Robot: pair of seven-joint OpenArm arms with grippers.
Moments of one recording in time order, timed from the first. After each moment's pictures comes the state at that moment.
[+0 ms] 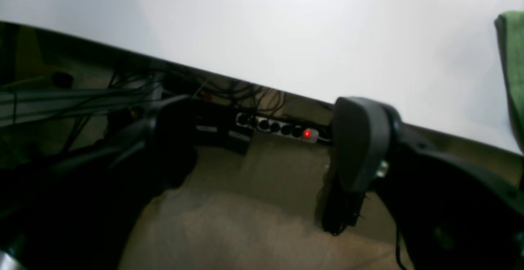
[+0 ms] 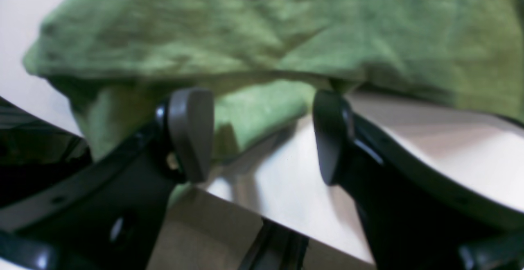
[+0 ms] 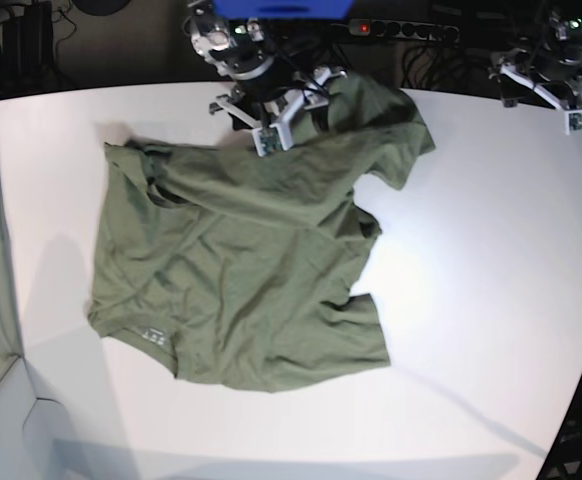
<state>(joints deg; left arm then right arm) 36.0 -8.6 -34.6 110.2 -18.8 -15.8 48.0 -27.7 -5.8 -22.4 99.8 -0.1 0.0 -29.0</state>
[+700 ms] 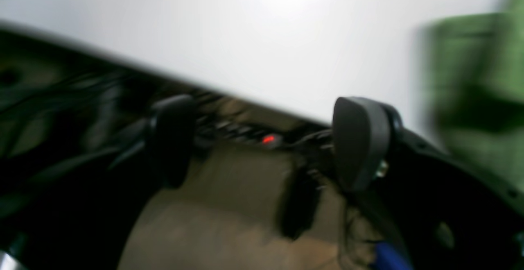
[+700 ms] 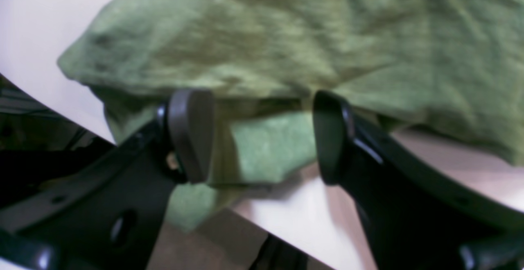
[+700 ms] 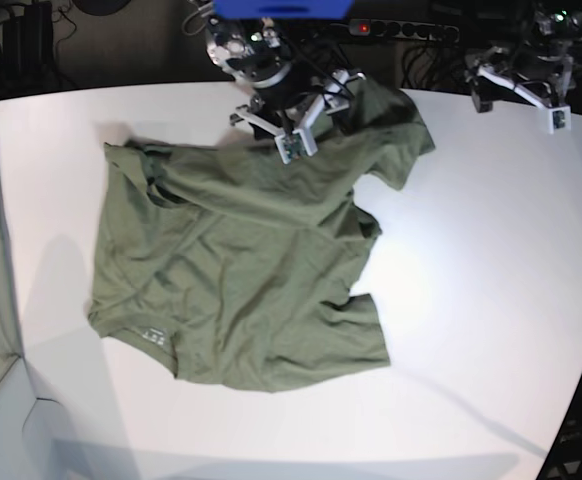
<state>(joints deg) 35.7 -3.2 -31.9 113.7 -24.7 -15.8 47.9 -24.8 -4.4 -26.7 98.5 0.0 0.0 -29.0</state>
